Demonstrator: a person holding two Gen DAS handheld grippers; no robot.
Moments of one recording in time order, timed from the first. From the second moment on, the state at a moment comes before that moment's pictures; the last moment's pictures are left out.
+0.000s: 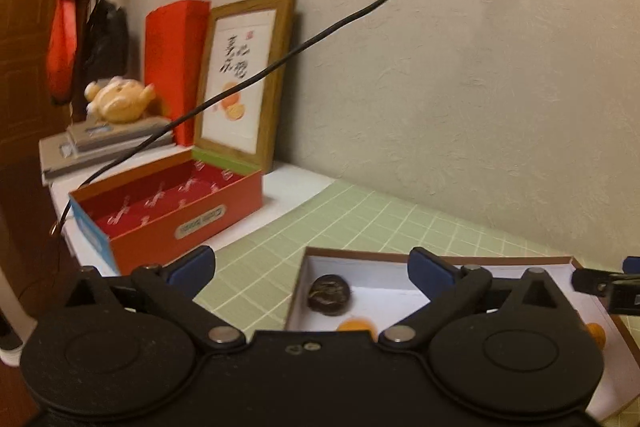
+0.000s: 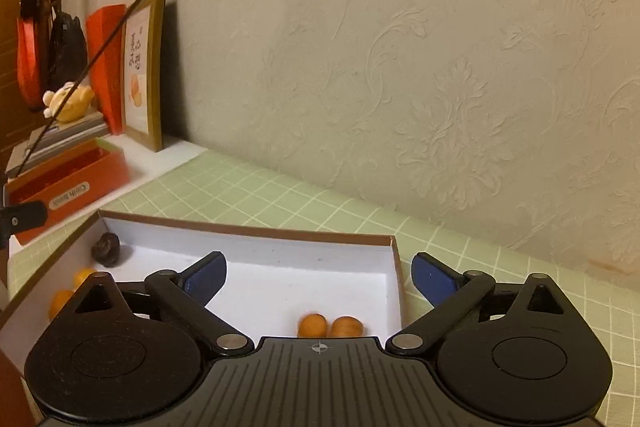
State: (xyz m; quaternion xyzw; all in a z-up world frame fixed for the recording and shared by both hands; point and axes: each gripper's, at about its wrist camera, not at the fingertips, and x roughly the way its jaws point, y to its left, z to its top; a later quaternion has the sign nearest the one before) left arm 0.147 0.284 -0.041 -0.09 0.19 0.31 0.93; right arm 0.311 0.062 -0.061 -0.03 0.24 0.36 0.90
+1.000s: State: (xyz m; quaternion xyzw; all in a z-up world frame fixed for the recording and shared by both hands) left arm 0.154 0.194 -0.021 -0.05 0.18 0.21 0.96; right arm 0.281 -0.006 -0.040 0.00 0.23 0.33 0.91
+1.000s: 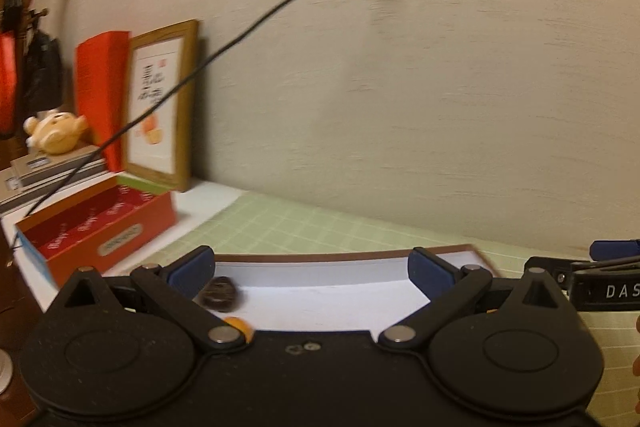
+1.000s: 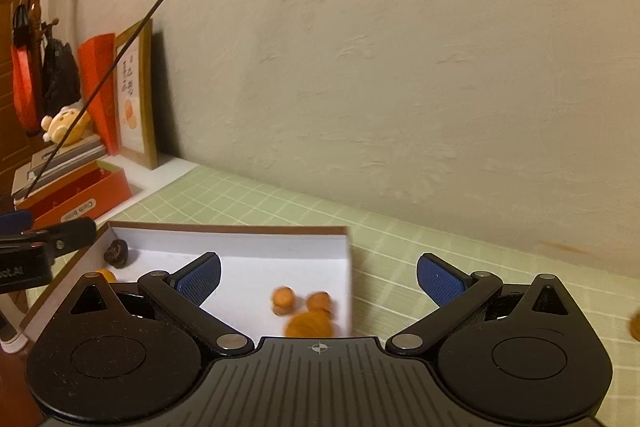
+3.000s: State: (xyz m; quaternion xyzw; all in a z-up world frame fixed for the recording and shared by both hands) left arm 0.325 -0.208 -0.119 0.01 0.30 -0.15 0.94; right arm 0.317 -0.423 -0.107 0.10 0.32 -0.04 0.94
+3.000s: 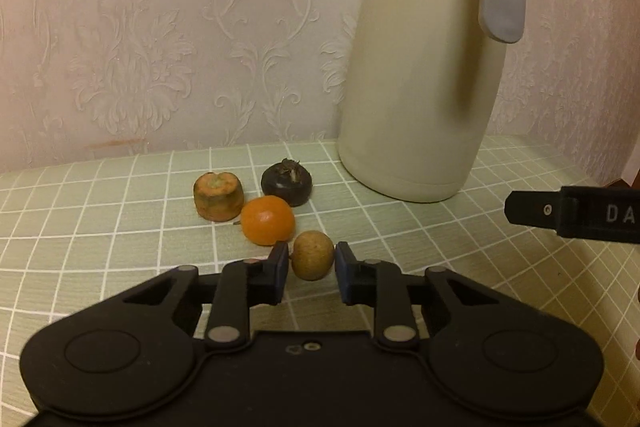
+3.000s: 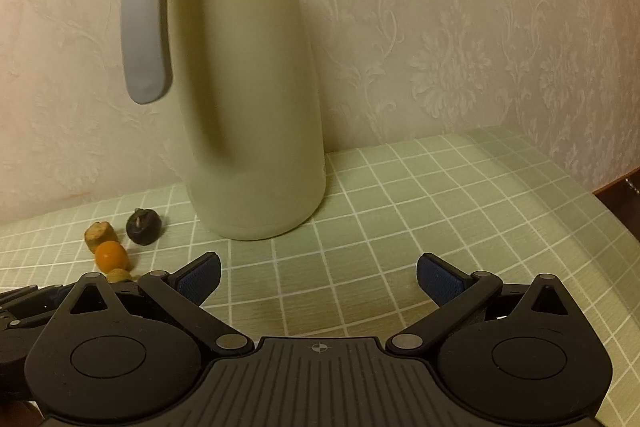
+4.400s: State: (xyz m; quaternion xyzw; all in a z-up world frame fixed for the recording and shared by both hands) left arm 0.287 -0.038 -0.065 -0.03 0.28 -0.03 0.96; right arm 0.374 -0.258 -0.110 0.01 0.37 0.10 0.93
